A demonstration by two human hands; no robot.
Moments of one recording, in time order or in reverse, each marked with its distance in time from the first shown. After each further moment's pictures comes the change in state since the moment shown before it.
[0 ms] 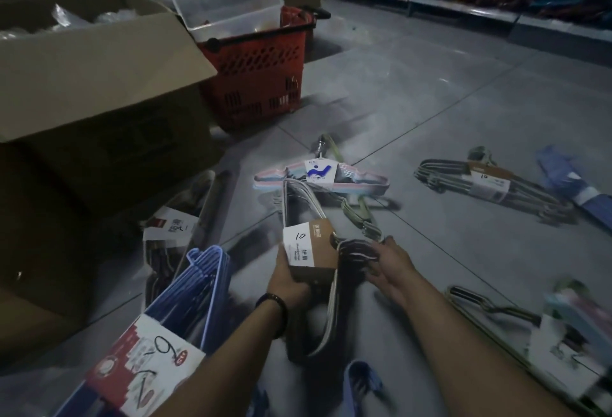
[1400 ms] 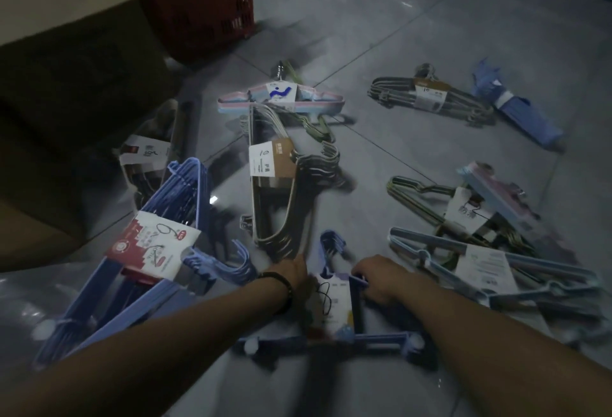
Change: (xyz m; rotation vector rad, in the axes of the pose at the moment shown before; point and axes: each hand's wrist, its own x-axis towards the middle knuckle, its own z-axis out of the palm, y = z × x) left_hand -0.153 -0.062 0.040 1.015 -0.570 0.001; right_hand -0.175 0.125 -0.111 -1.723 -0.392 -0.061
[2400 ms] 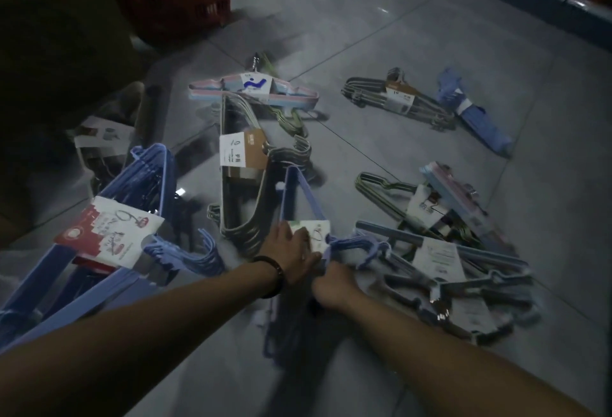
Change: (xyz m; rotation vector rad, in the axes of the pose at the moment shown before) left_hand -0.006 0.046 0.001 -0.017 0.286 0.204; right_hand -0.046 -0.058 0.016 0.648 0.171 0.275
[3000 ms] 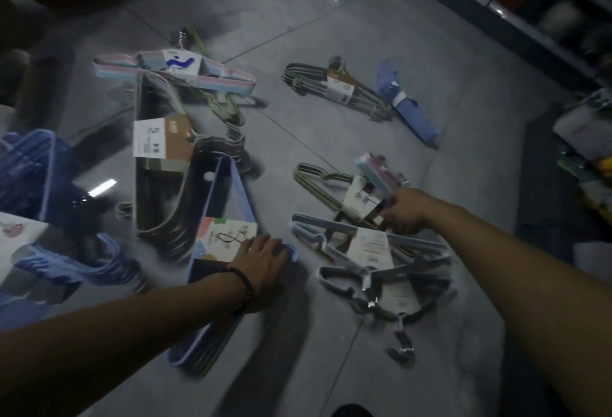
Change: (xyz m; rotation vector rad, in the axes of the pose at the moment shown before) left_hand 0.011 0.066 0.029 0.401 -0.188 0.368; right_hand 0.007 0.104 -0.263 -0.277 0.161 0.160
